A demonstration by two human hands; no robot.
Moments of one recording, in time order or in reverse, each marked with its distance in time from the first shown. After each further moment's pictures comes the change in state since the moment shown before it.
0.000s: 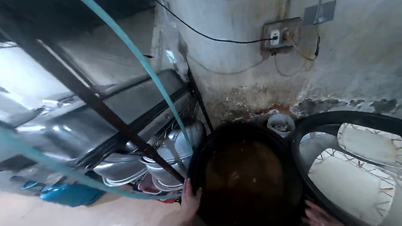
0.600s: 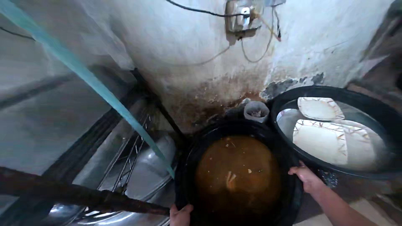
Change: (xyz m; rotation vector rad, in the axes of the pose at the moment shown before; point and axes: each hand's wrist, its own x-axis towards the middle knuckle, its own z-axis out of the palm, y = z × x) left_hand 0.063 -0.012 -0.027 -0.530 -0.235 -0.422; right_hand 0.064 -0.030 0.093 0.196 0.728 0.148
